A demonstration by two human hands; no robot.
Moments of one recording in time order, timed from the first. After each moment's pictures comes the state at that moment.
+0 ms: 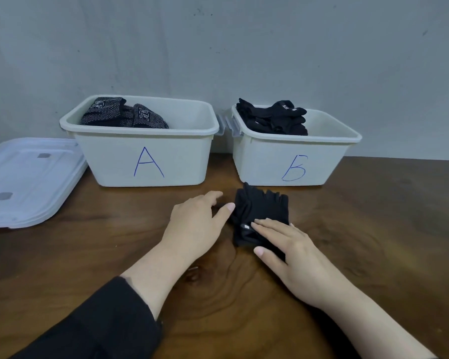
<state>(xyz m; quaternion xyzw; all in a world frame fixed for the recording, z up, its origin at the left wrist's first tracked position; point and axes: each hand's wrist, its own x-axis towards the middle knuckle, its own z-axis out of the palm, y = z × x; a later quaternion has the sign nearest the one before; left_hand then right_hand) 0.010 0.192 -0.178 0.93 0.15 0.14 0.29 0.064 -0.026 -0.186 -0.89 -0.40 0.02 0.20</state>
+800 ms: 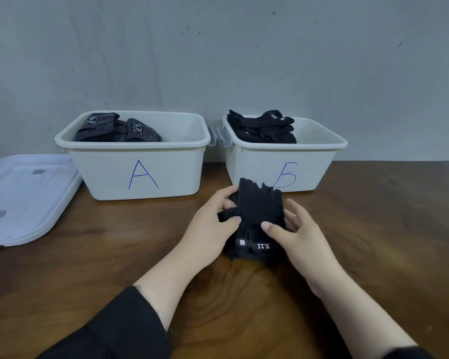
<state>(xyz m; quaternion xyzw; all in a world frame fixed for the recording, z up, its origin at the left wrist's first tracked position) 0.019 0.169 -0.172 0.81 0.05 0.16 0.56 0.073 -0.015 -0.171 -0.78 -0.13 0.09 0.61</state>
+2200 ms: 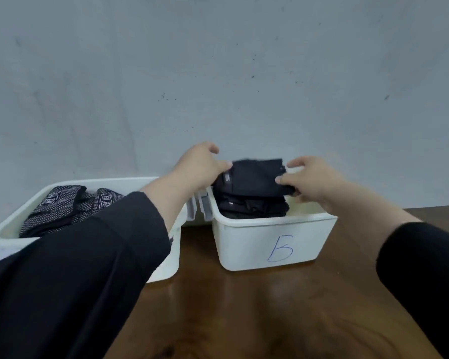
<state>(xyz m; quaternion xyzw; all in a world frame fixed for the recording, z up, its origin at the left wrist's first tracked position) 0.207 0.236 -0.003 0.88 0.14 0.19 0.41 0.263 0.020 -0.001 -0.86 -0.12 0.04 0.49</state>
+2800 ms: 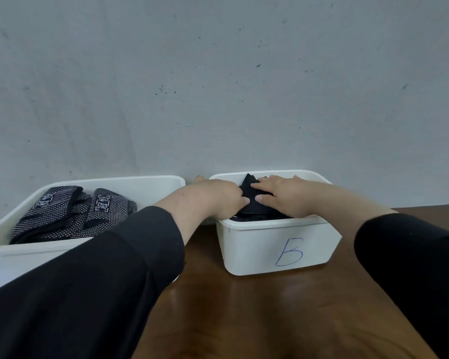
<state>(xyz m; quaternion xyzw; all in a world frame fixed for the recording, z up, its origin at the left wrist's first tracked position) 0.231 0.218 -0.037 0.99 0.03 -0.09 -0.05 0.301 0.055 -0.033 -0.93 -0.36 0.07 -0.04</state>
